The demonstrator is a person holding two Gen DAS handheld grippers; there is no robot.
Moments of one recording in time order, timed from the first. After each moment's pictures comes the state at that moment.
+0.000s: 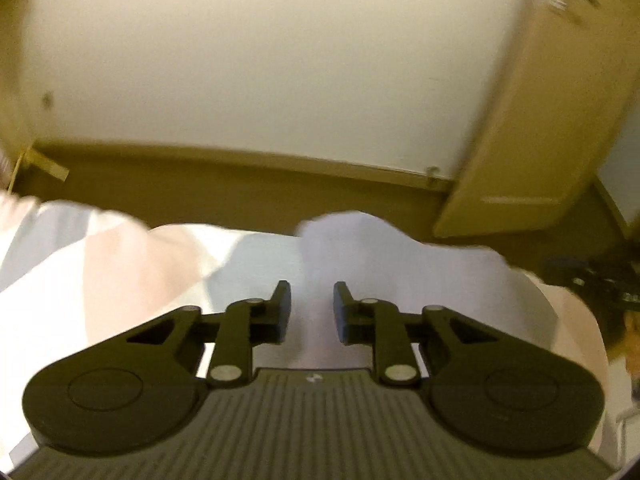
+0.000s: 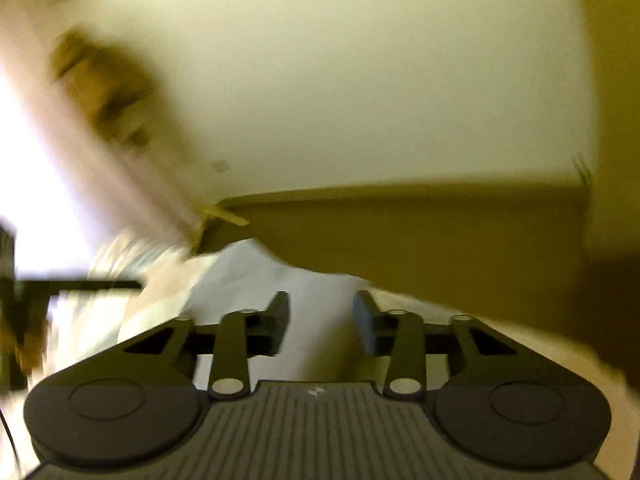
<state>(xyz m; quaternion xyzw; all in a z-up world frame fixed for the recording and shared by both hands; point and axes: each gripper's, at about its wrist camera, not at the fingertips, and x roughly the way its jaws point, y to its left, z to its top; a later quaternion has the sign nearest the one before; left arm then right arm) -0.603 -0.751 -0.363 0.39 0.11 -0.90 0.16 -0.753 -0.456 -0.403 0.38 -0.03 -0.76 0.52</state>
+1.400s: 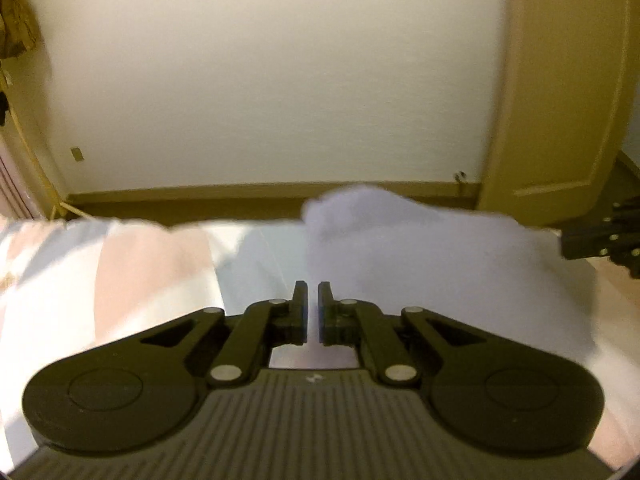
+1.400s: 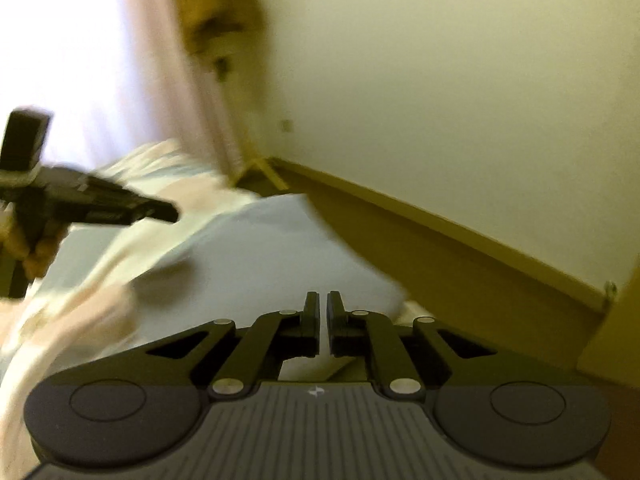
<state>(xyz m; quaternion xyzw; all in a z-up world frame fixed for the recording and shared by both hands) -0.575 -0.697 -0.406 0.36 0.04 -0.91 0.21 -0.731 -0.438 -0.416 0.28 0.12 -0.73 0.61</state>
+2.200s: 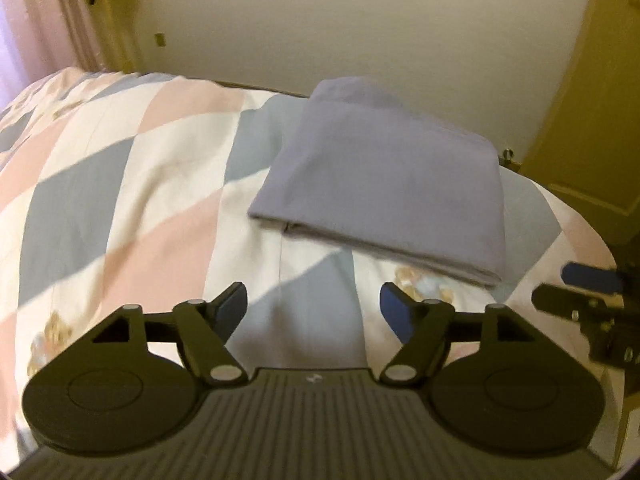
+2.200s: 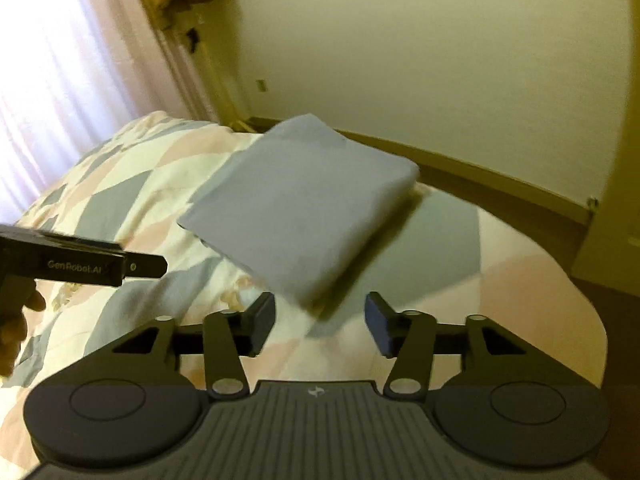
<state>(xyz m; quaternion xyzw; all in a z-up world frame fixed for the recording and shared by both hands) -0.525 -0.573 -0.402 0.41 0.17 -0.82 0.35 -0.682 -0.383 -0.416 0.38 0.10 -0.74 0.54</state>
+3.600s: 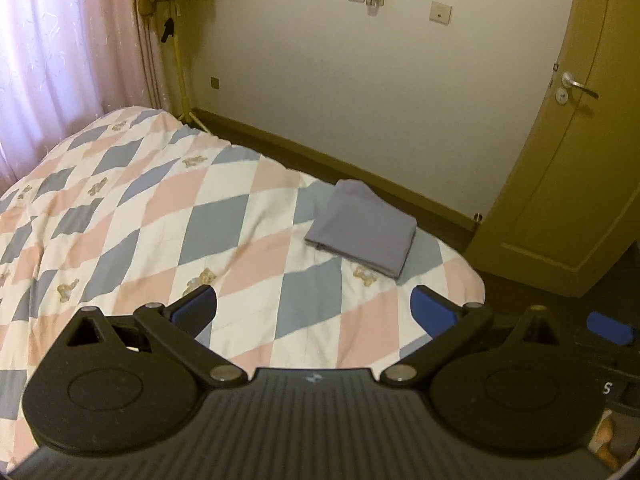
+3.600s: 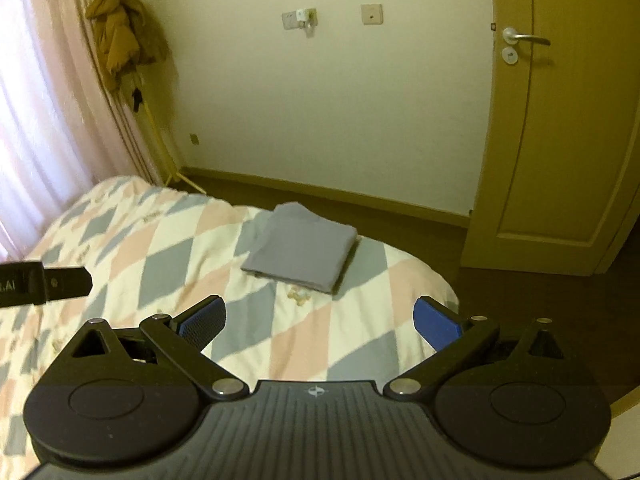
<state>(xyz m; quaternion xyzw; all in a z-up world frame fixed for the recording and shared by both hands) -0.322 -0.398 -0.086 0.34 0.19 -0.83 0.39 -0.489 -0.241 -0.118 0.36 0.09 -0.83 0.41</state>
